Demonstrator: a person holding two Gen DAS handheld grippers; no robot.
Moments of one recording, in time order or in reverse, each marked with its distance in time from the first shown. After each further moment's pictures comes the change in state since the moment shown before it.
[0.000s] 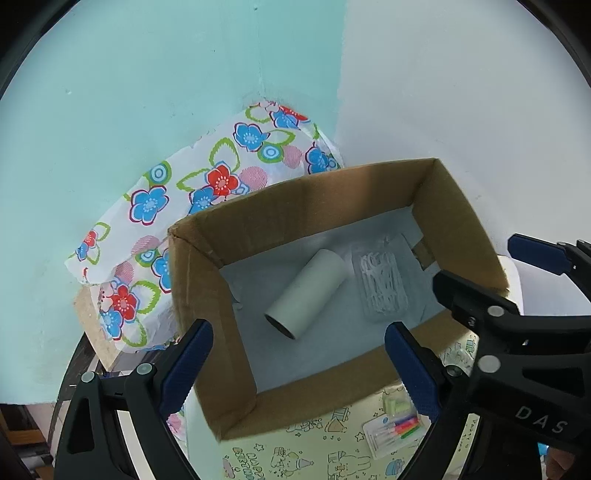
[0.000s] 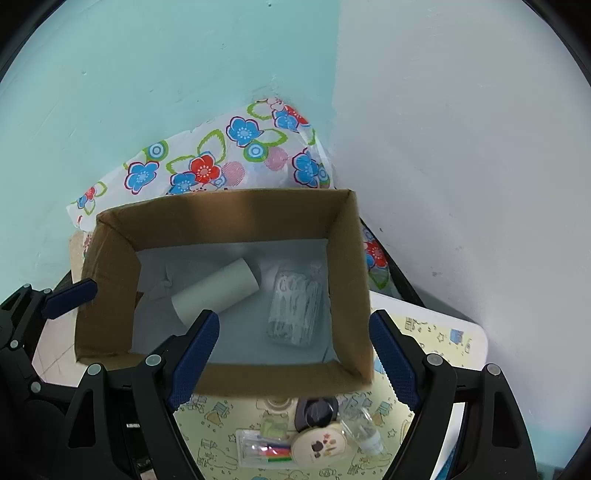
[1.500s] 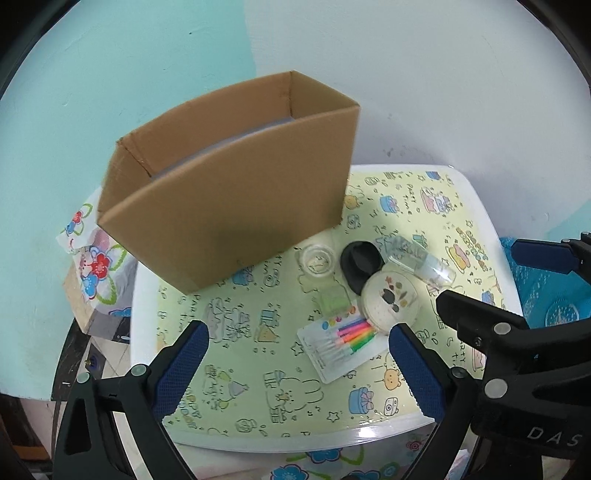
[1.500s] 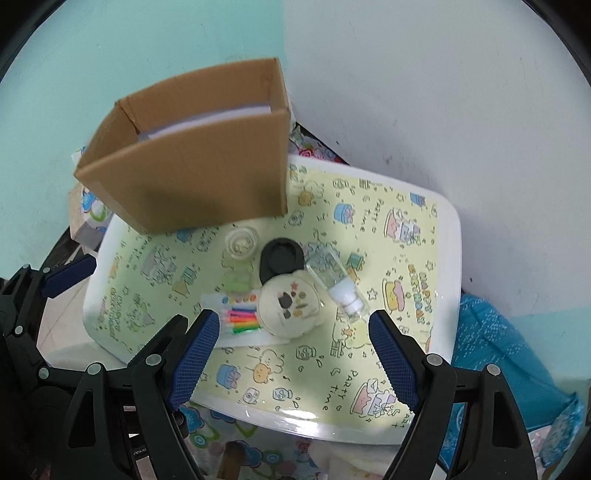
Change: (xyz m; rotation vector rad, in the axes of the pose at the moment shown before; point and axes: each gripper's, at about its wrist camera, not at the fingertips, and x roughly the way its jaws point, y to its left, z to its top) left arm -0.016 -0.096 -0.158 0.165 -0.097 -0.004; right arm -0.030 -0.031 -0.192 0.146 0.011 -0.034
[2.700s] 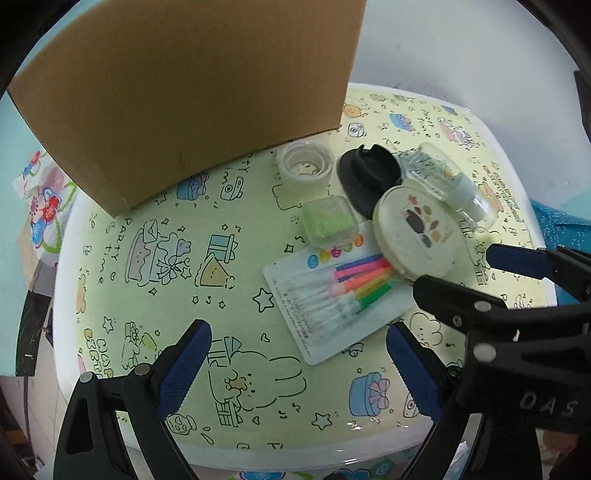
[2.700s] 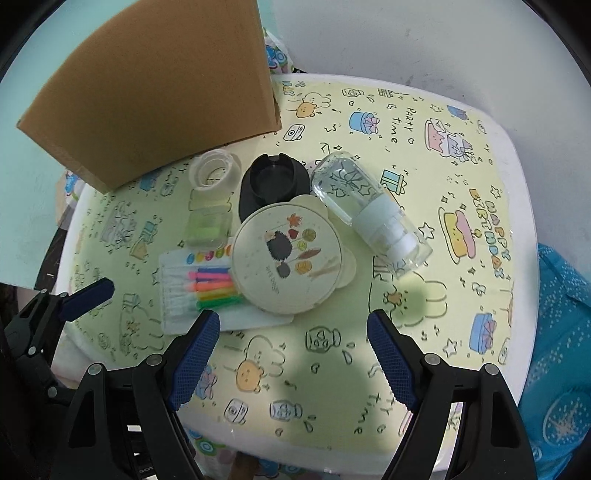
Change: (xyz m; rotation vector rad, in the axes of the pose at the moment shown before) left arm 0.098 -0.006 -0.053 -0.045 0.125 -0.071; right arm 0.115 -0.014 -0.037 0.172 0.048 0.084
